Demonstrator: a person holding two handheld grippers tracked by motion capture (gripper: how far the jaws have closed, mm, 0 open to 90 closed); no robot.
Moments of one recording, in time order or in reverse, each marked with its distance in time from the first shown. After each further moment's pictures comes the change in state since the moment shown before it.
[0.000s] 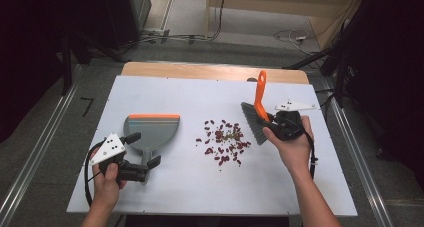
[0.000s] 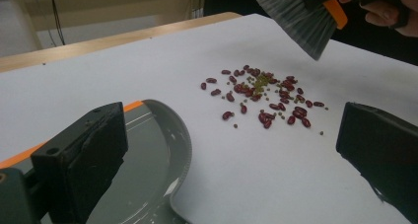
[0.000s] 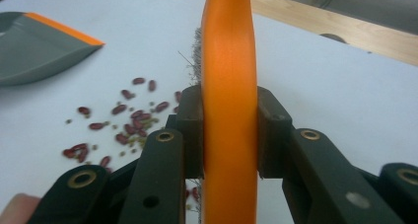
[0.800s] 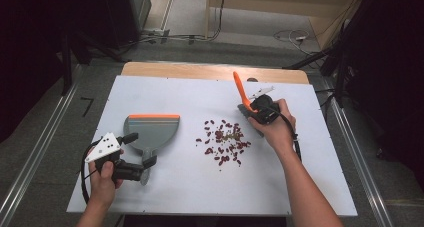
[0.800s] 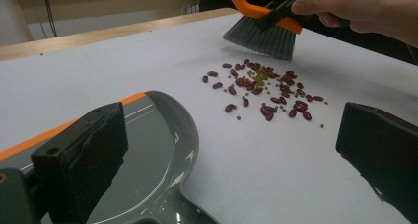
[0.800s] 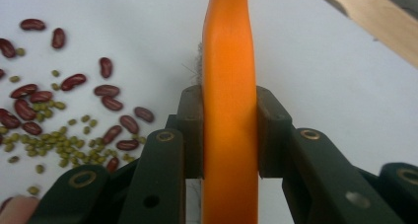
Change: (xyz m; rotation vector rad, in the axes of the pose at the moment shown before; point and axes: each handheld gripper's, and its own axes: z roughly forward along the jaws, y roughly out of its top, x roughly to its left) left arm 0.011 -0.006 -0.001 0.017 -0.020 -0.017; right arm 0.000 0.025 0.087 0.291 -0.134 -0.202
